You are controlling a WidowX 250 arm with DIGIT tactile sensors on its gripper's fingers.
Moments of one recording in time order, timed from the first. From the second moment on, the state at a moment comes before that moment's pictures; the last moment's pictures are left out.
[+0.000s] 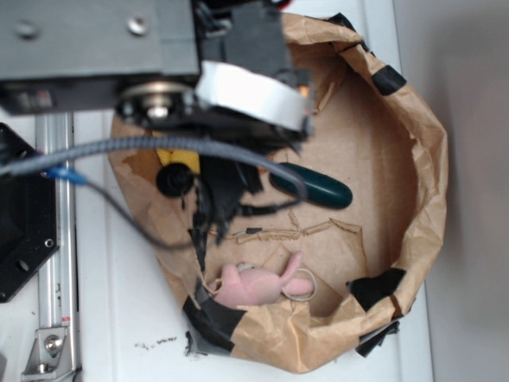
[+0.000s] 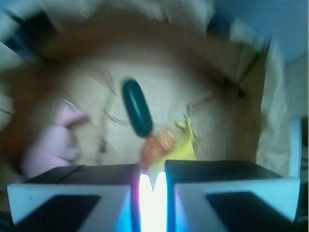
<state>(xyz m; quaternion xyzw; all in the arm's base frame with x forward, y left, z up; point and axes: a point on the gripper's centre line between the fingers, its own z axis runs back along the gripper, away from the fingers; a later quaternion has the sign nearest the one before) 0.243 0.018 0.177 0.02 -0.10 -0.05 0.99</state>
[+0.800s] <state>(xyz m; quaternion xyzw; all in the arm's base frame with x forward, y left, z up) 0.235 0.048 0.118 0.06 -0.02 -0.11 0.99</state>
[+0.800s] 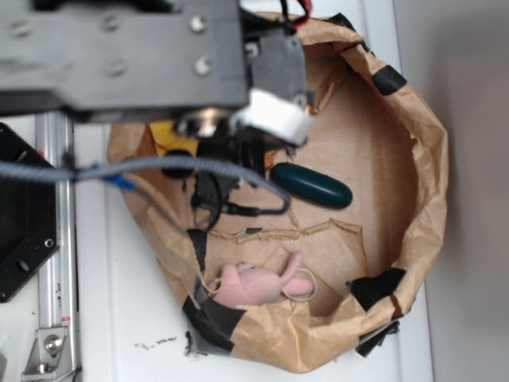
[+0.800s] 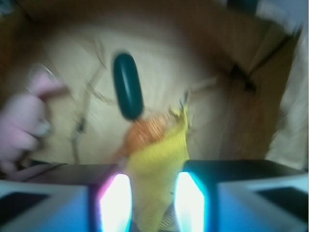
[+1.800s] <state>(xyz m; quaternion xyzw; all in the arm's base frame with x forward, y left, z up) 0.216 0.043 0.033 0.02 0.07 -0.19 0.98</state>
